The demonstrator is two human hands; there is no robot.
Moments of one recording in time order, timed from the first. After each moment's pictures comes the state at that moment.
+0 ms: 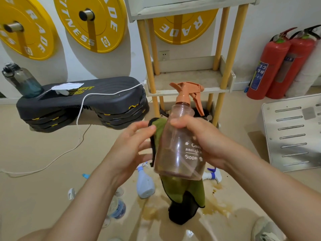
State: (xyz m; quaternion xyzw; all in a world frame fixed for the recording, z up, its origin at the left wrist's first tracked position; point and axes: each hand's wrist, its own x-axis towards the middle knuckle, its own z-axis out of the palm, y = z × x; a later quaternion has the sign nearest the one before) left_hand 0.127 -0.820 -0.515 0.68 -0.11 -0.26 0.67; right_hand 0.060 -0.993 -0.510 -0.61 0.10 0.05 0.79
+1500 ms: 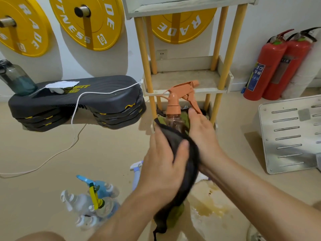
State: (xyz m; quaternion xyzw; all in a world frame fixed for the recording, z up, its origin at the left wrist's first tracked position) left_hand 0.077 -0.867 -0.537 0.87 -0.25 -0.03 0.42; right_hand 0.075 -0.976 -0.538 -0.64 0.24 -0.21 0.70
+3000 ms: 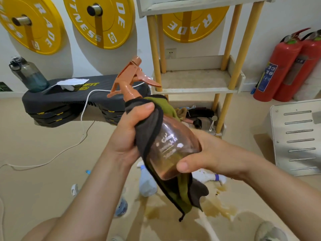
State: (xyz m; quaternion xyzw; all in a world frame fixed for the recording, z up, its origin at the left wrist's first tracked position) left_hand 0.157 -0.826 -0.511 0.45 -0.19 -0.30 0.82; right_hand 0.051 -0.991 -0.516 -0.73 -0.06 0.15 0.67
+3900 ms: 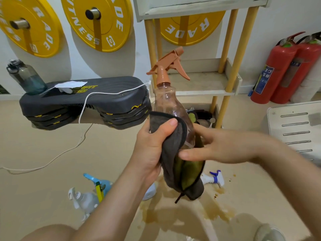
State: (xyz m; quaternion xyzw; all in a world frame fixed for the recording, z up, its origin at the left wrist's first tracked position) left_hand 0.121 -0.856 -0.532 0.54 -0.12 -0.21 0.81; right_hand 0.057 -1.020 -0.491 -0.89 0.03 0.21 0.40
